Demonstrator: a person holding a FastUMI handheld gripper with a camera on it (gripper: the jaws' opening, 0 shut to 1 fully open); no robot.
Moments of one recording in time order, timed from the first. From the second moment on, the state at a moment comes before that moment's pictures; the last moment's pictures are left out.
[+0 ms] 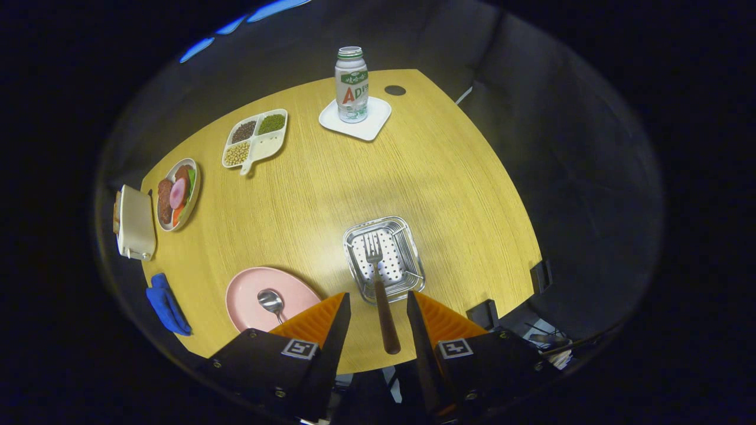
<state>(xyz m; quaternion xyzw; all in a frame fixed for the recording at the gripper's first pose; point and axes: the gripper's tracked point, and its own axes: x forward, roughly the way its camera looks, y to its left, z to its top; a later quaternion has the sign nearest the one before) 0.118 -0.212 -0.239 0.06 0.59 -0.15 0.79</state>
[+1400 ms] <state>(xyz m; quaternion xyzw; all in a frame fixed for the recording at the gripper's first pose) 0.038 -0.059 -0.368 -0.01 0.69 -0.02 0.72</state>
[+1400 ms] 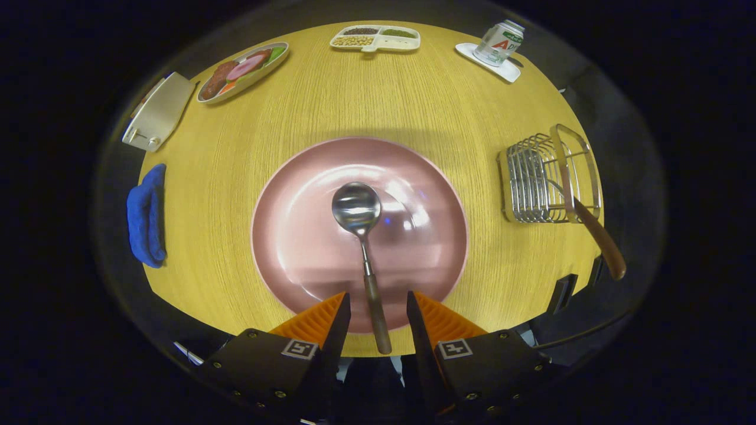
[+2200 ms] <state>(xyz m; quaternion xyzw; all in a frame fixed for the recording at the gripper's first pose) 0.028 -0.055 -0.395 0.00 0.69 0.00 0.72</state>
